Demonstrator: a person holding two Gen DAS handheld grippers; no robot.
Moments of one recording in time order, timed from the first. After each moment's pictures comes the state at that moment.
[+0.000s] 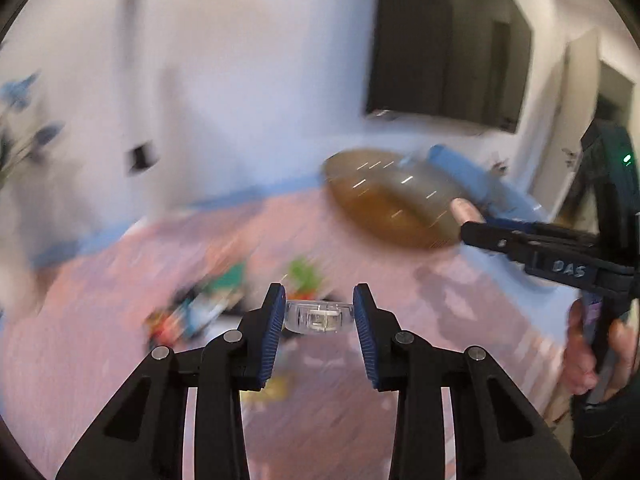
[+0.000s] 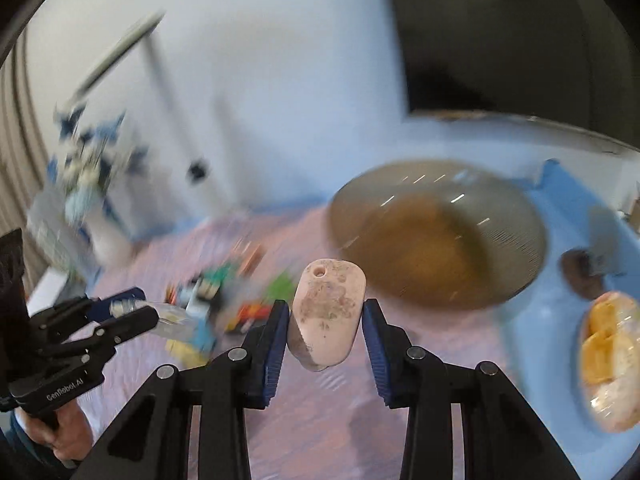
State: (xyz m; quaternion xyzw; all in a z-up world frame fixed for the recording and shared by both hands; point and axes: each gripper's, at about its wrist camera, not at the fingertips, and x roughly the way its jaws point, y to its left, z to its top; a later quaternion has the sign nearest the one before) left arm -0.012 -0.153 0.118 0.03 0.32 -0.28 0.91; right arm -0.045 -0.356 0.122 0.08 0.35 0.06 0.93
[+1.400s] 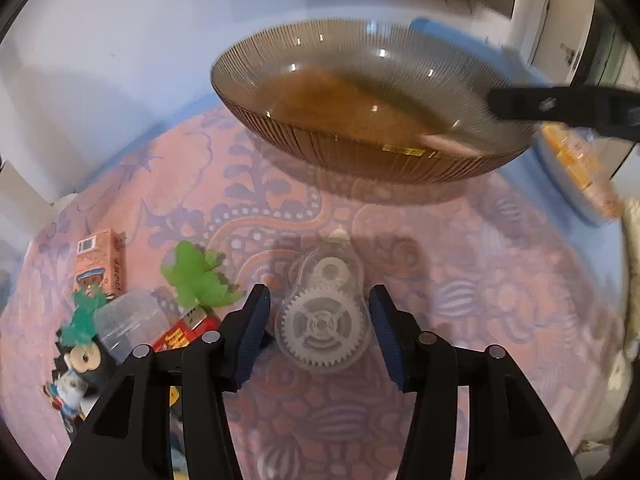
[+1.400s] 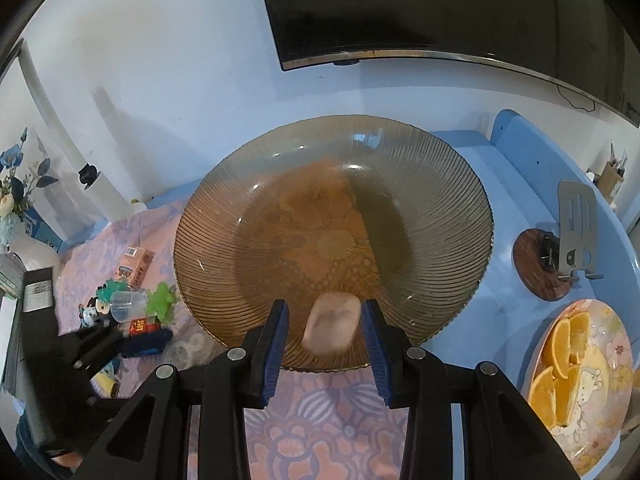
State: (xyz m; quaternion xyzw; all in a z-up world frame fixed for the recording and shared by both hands) left arm 0.056 -0.275 0.010 0.17 0.47 -0.29 0.82; right arm 0.033 -0.436 0.095 0.08 0.46 -0.01 0.89
